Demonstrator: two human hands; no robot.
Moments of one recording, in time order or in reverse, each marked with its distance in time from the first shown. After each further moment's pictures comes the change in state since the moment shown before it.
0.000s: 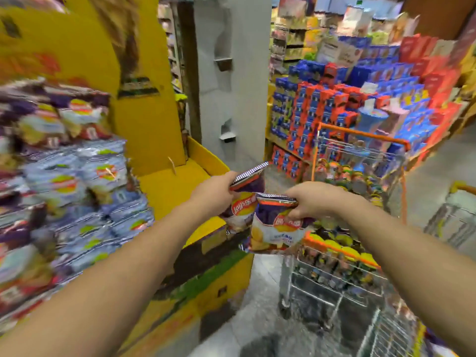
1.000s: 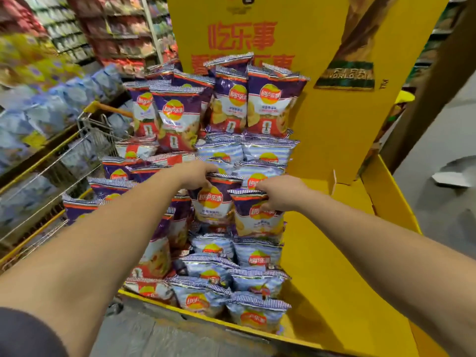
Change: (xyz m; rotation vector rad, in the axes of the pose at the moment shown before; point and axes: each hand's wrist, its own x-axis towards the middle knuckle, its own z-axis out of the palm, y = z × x) left_hand 0.020 -0.436 -0.138 0.144 -0.215 -0.851; right_hand 0.466 -0.306 -0.064 -0.213 0.122 -0.845
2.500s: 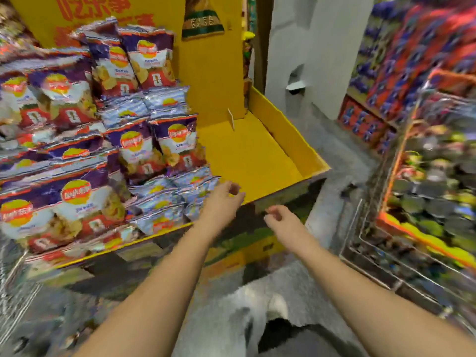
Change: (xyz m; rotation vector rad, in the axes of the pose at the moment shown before) left_hand -0.268 0.179 0.210 -0.640 0.073 0.365; right_hand -0.345 -0.234 0.170 1.270 0.439 1.034
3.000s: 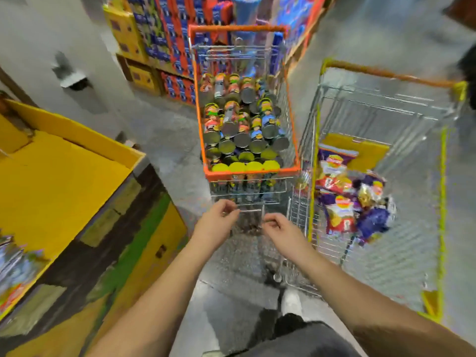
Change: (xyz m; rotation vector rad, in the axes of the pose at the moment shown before) left_hand -0.112 0.162 0.274 0.015 -0.695 0.326; right_hand -0.214 0.207 -0.174 0.278 0.541 0.468
